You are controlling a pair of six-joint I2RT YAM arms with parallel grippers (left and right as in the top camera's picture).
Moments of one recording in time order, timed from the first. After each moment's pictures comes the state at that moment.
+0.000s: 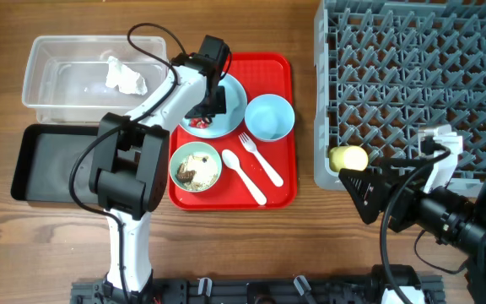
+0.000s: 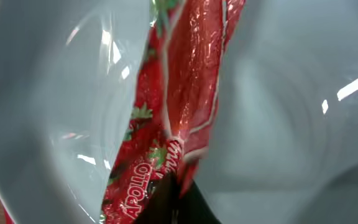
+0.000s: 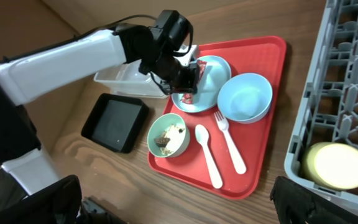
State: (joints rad) left arm -0.36 2.19 1.64 -0.89 -0.12 -0.41; right arm -0.03 0.77 1.30 -1.20 -0.65 0.19
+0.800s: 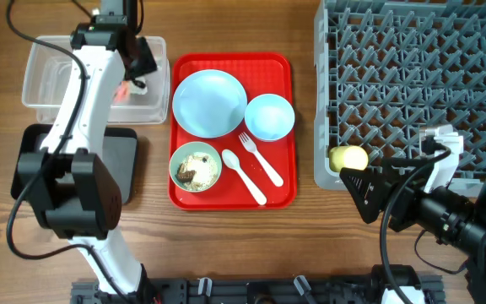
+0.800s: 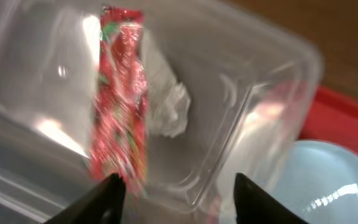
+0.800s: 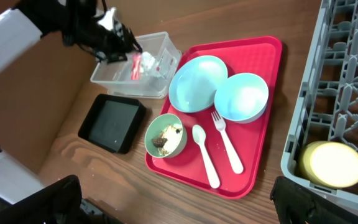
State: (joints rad) left arm -0.06 1.98 1.78 -0.98 -0.20 -0.41; right arm -0.03 0.77 1.30 -1.20 -0.64 0.19
